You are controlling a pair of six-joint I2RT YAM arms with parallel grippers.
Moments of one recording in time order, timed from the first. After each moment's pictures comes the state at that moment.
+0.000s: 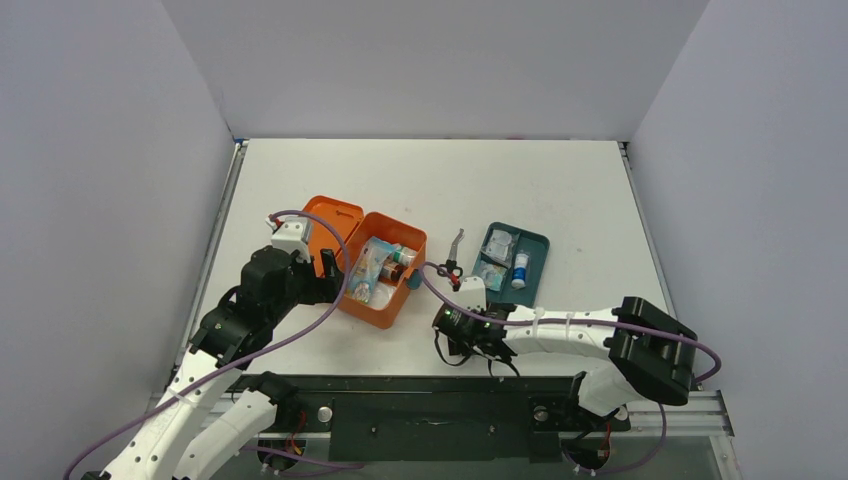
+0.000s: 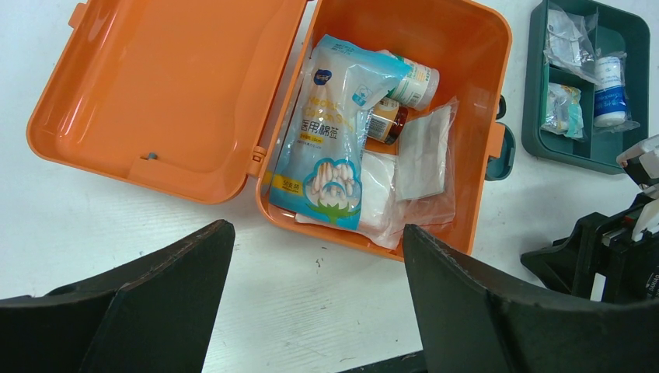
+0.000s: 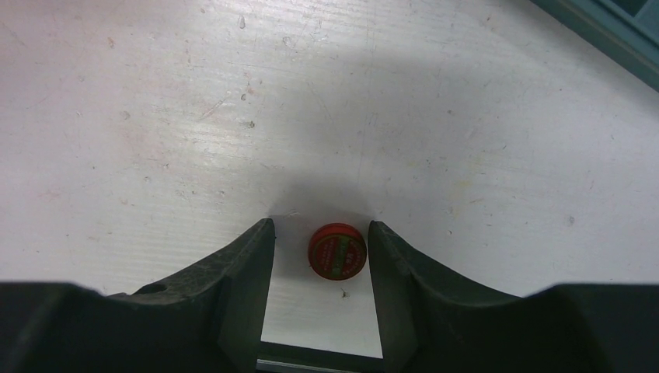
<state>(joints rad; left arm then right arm) -0.48 0.67 0.79 -0.65 -0.16 -0.34 1.13 1.46 0.72 -0.51 0.39 0.91</state>
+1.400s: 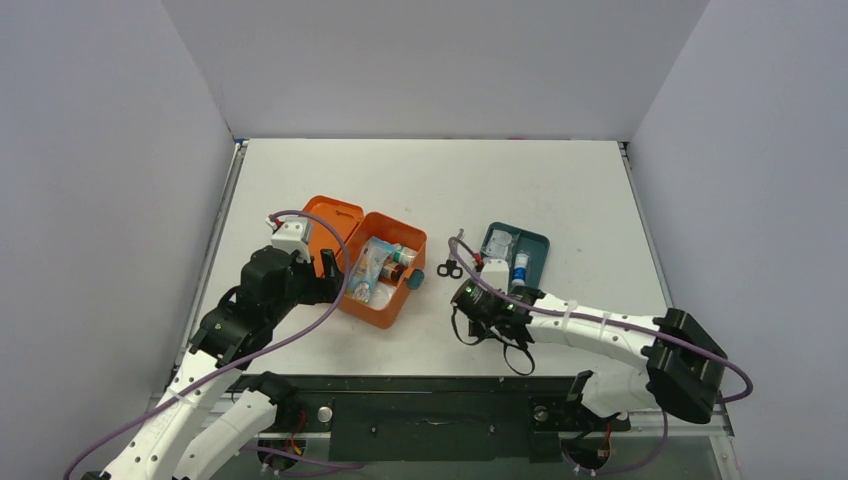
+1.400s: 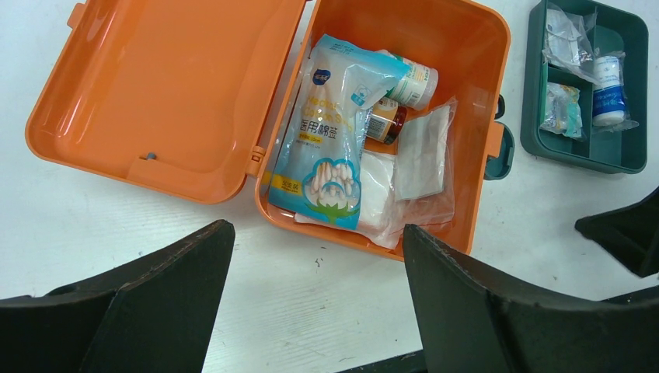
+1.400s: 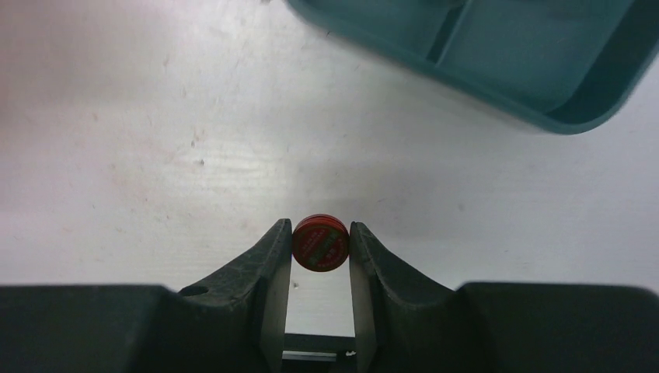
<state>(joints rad) -0.48 0.66 0.79 -0.65 -0.16 -0.34 1.03 1.34 0.76 -0.66 0.41 0.91</state>
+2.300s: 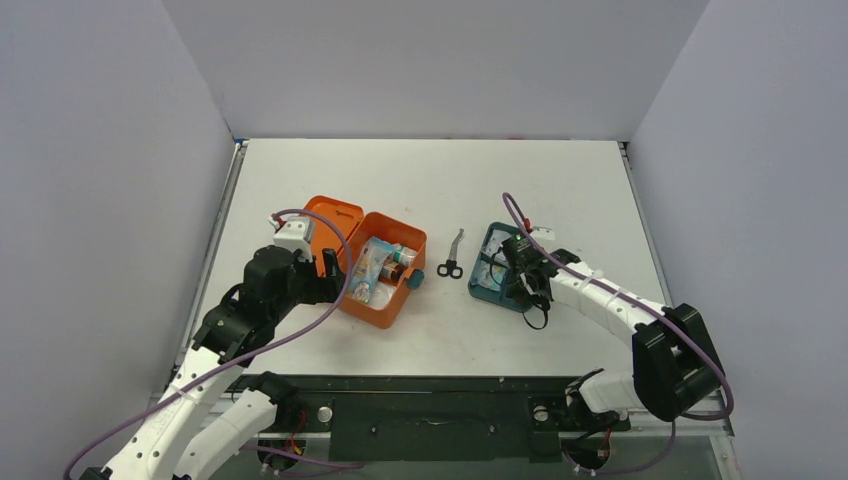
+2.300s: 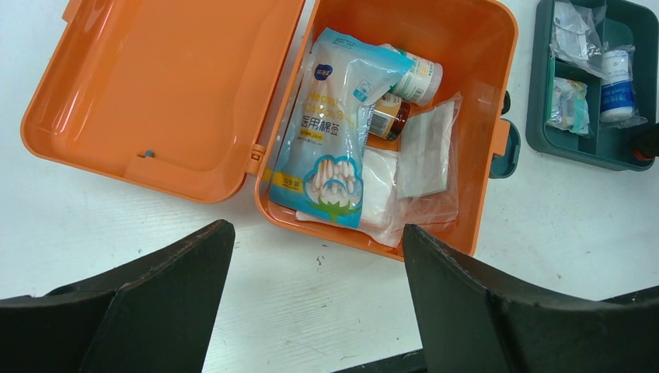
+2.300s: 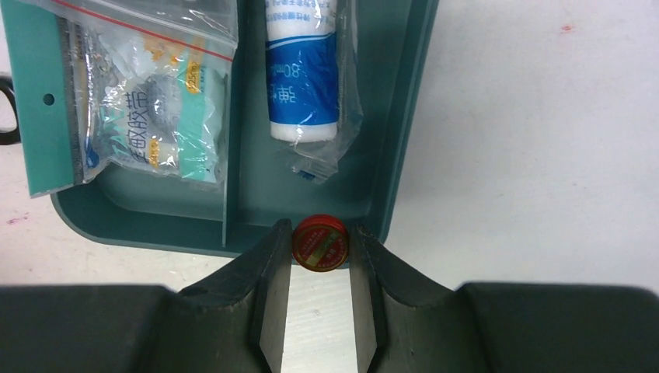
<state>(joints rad) -0.48 0.68 0.79 -0.65 -0.16 -0.34 0.52 1.35 0.80 -0.66 0.35 0.66</state>
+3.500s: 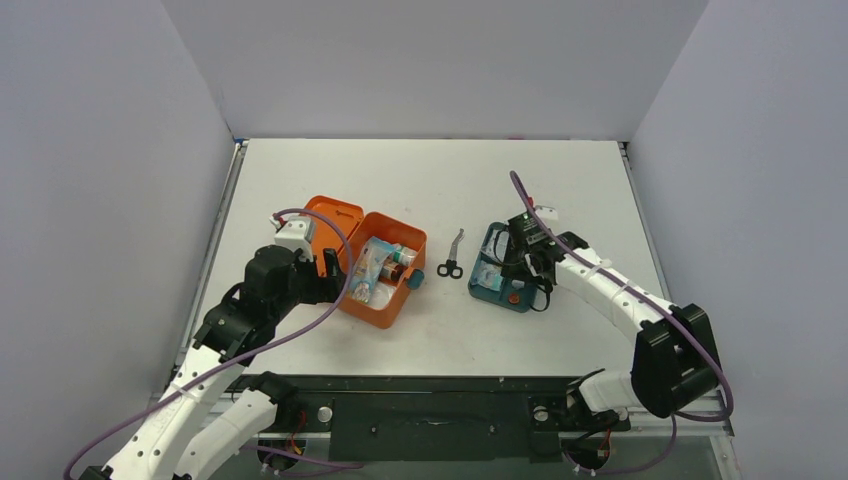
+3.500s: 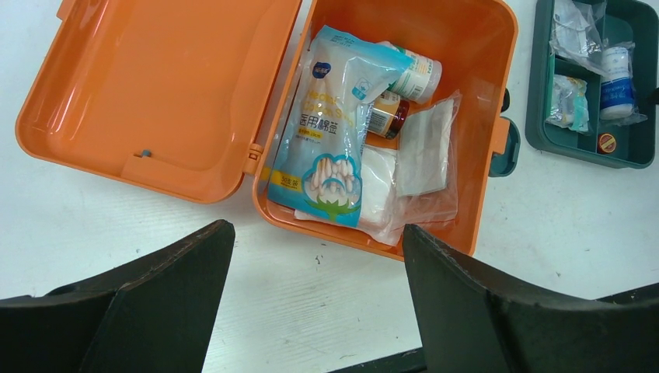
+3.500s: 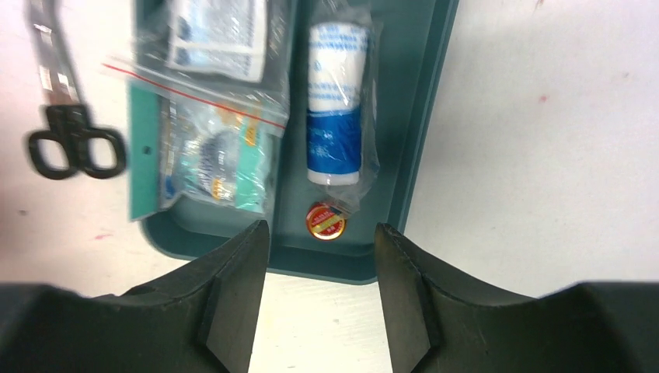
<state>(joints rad) -0.48 0.69 0.79 -0.65 -0.15 -0.34 0.46 1.39 0.91 -0.67 0.30 0.61</state>
